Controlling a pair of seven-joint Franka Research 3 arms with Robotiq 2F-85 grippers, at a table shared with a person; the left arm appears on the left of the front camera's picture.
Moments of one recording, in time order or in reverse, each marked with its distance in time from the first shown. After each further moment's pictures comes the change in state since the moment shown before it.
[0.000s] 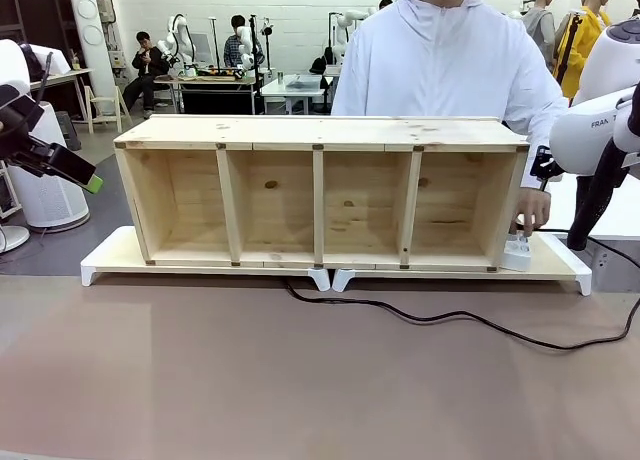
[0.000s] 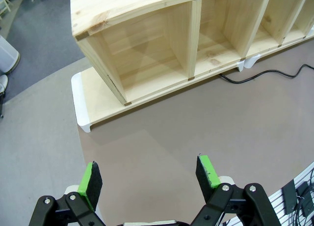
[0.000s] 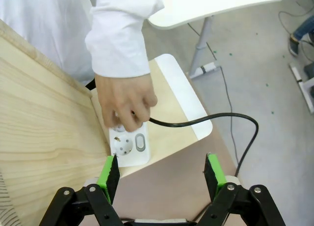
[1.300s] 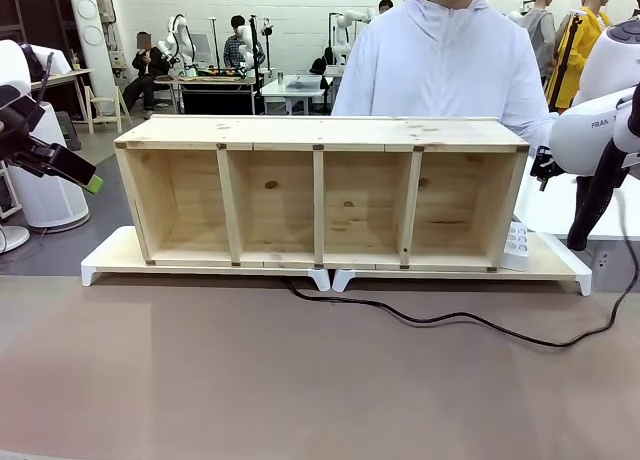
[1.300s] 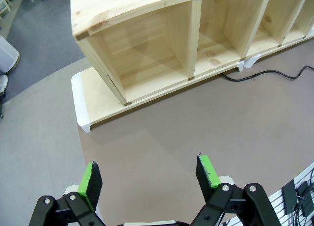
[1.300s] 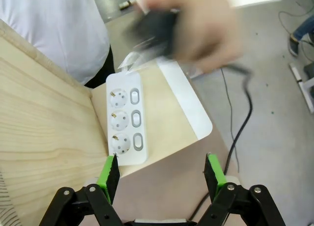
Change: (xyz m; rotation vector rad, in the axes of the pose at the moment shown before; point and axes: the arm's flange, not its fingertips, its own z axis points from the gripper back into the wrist) left arm 0.000 0.000 0.000 0.000 0.000 0.000; right arm 0.000 0.000 0.000 0.000 0.000 0.000
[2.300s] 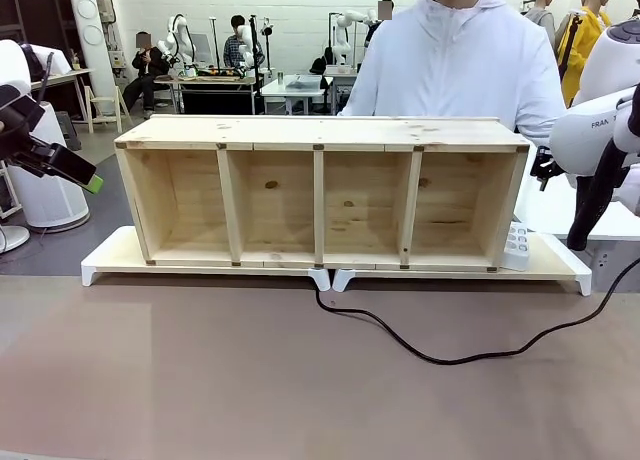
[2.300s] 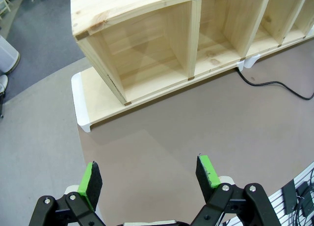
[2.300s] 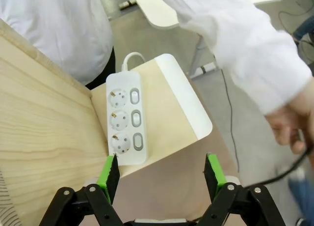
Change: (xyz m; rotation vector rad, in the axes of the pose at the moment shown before) left arm 0.000 0.000 0.000 0.000 0.000 0.000; right arm 0.000 0.000 0.000 0.000 0.000 0.000
